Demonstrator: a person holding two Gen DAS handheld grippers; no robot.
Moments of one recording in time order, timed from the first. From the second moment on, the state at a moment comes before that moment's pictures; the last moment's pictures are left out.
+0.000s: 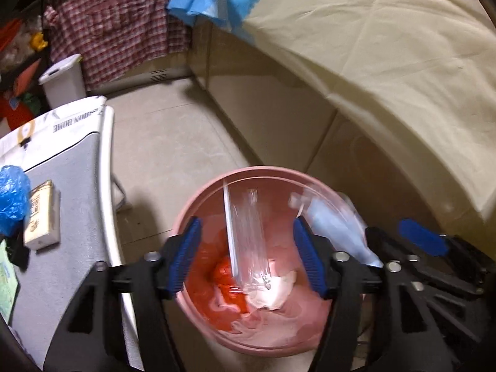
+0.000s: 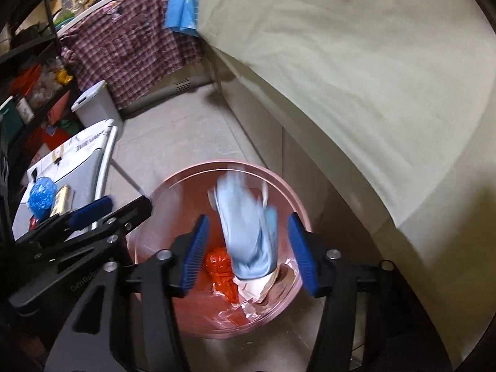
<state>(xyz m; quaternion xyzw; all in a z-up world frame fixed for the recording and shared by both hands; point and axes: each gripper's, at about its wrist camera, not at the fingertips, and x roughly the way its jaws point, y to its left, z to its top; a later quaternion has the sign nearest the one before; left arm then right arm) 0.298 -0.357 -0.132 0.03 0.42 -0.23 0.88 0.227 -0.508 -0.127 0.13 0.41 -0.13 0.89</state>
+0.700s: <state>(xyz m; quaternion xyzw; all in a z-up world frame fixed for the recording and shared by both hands) 0.232 -0.251 -0.046 0.01 0.35 -0.18 0.92 0.184 -0.433 -0.041 0.09 0.34 -0.06 0.94</state>
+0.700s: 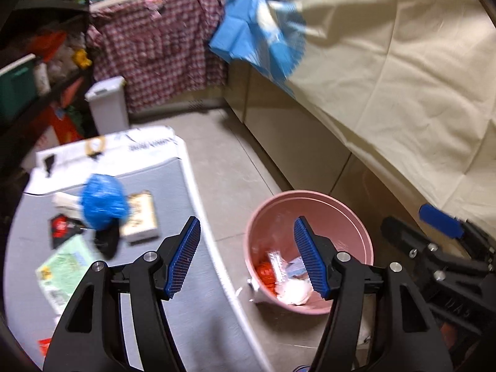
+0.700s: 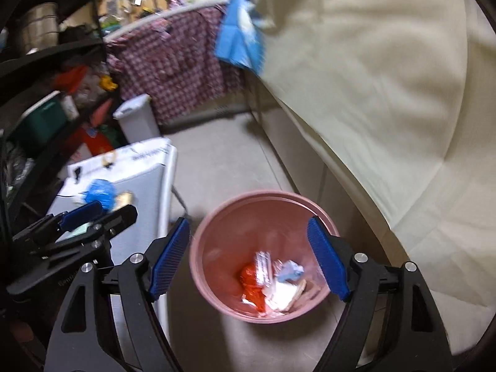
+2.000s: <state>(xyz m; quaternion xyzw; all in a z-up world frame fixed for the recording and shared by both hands) 0.103 0.026 -0.017 -0.04 0.30 0.00 0.95 0.103 -0.165 -0.023 0.05 0.32 0.11 0.94</state>
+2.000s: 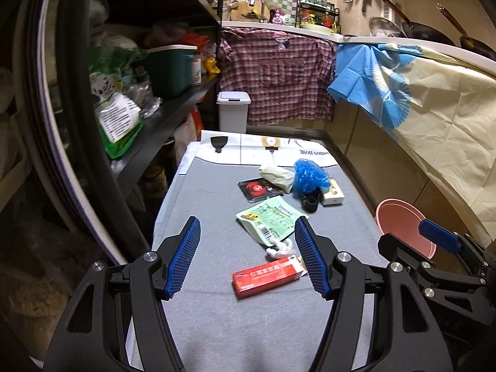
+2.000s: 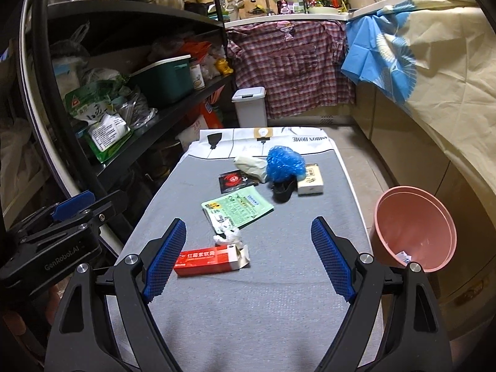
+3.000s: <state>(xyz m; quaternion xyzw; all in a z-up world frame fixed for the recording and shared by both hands) 0.151 0.079 -0.079 -0.07 0.33 0.06 0.94 0.160 -0.140 -0.083 0.04 0.34 0.09 0.94</state>
